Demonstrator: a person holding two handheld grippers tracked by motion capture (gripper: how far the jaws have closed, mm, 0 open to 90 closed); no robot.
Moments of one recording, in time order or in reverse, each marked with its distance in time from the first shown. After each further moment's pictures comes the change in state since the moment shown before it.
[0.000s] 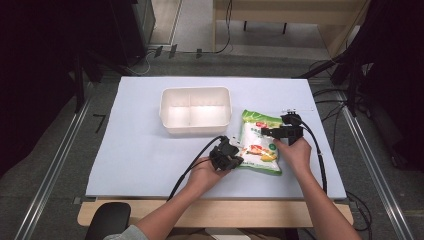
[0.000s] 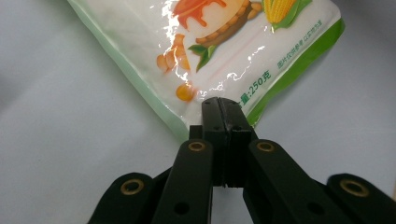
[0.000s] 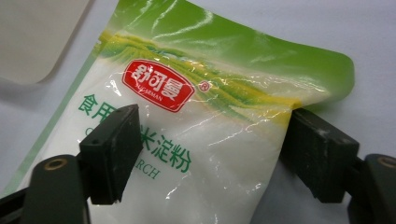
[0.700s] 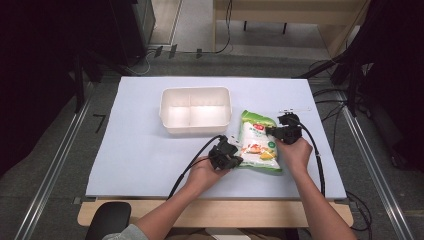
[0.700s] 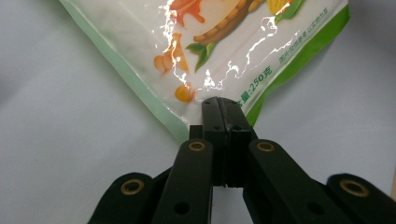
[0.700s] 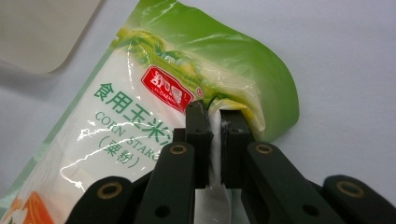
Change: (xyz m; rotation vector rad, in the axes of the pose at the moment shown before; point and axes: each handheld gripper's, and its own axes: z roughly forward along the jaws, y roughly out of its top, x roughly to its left) left arm 0.005 -0.002 0.000 -0.004 -0.028 -0.022; right arm 0.015 0.000 -0.008 -0.009 -0.031 -0.072
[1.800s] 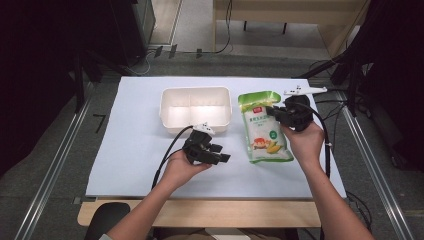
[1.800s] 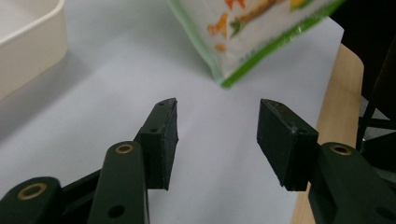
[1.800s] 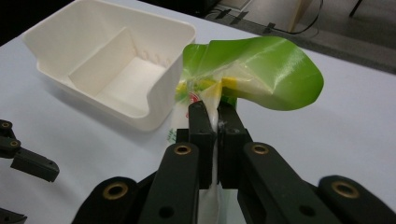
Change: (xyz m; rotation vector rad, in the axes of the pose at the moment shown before) left arm 0.033 -0.018 -0.076 -0.116 -0.125 -0.114; right arm 0.058 0.051 -0.100 -0.196 0.044 -0.247
